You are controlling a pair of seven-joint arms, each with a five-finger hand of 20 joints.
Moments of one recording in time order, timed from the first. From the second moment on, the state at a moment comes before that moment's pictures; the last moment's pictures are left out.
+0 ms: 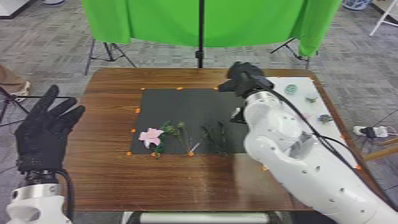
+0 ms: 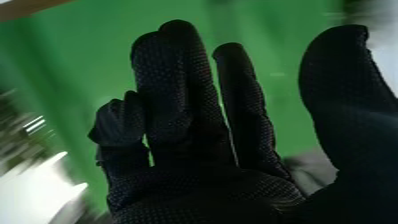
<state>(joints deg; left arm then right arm) 132.5 -55.3 -98.3 -127.7 31.4 17.0 31.3 -65.7 -56.5 48.4 -107.5 -127.7 -3.9 47.0</state>
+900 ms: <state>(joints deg) 132.1 -55.7 -96.3 -127.5 30.6 17.6 32.5 -69.6 -42.9 51.8 -95.3 -122.4 -11.2 54.1</state>
